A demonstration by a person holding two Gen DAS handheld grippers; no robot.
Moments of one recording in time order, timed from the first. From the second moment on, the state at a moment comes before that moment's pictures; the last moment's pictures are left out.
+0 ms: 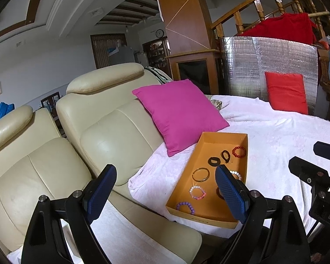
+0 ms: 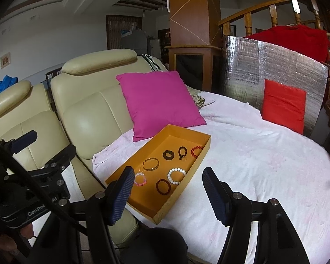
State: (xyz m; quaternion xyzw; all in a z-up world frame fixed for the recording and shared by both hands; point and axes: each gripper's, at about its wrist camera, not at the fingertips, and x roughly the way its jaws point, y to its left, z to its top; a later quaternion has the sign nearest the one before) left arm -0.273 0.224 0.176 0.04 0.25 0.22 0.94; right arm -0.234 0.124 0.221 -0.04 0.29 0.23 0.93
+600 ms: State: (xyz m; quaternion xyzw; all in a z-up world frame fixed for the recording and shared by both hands) left arm -0.234 0.253 0.156 0.03 0.27 0.23 0.93; right arm -0.178 0.162 0.196 -0.06 0.30 0.25 0.92
